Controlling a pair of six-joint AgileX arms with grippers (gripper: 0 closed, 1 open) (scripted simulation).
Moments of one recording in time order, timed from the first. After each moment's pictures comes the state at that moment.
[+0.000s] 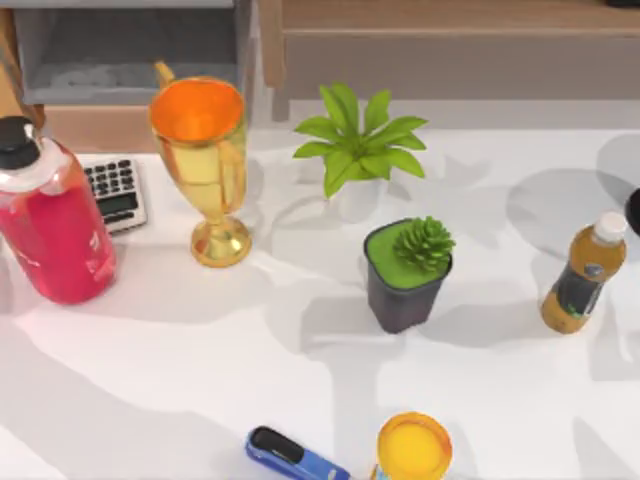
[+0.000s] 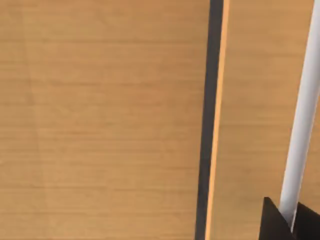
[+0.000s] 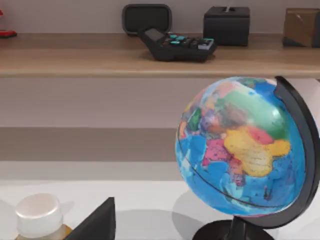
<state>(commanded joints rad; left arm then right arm) 0.43 2.29 1.11 1.17 0.47 1.58 0.00 0.00 0.00 0.00 0.00 0.00</state>
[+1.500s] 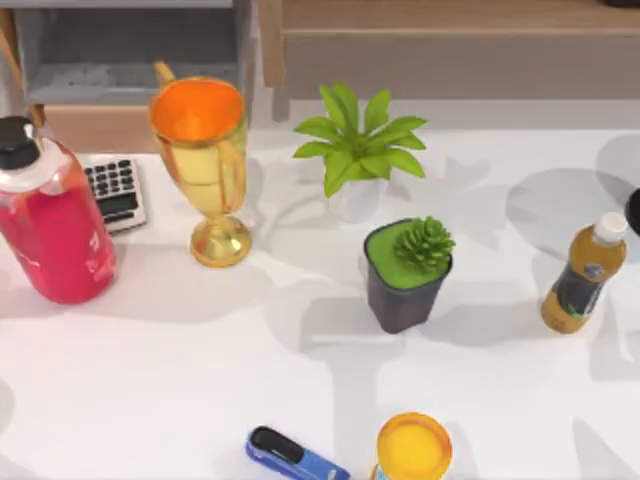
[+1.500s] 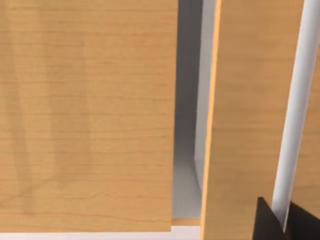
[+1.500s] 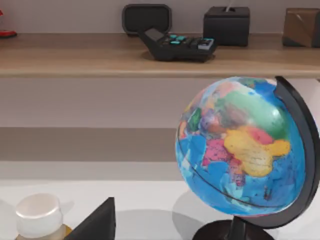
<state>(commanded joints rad) 0.57 2.11 0.68 1.40 0.61 1.59 0.00 0.00 0.00 0.00 0.00 0.00</state>
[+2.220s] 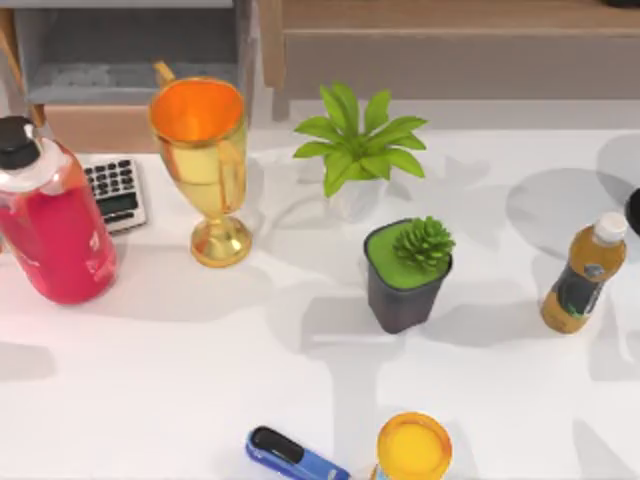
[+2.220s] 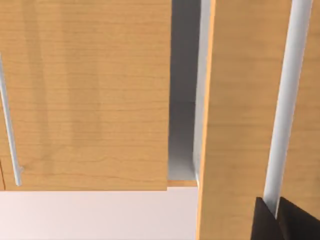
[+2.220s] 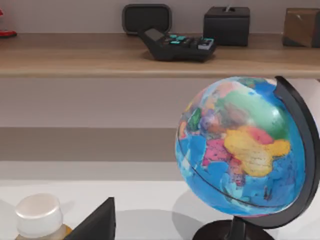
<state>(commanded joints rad) 0.68 2.04 0.49 1.51 0.72 1.60 0.00 0.00 0.00 0.00 0.00 0.00</state>
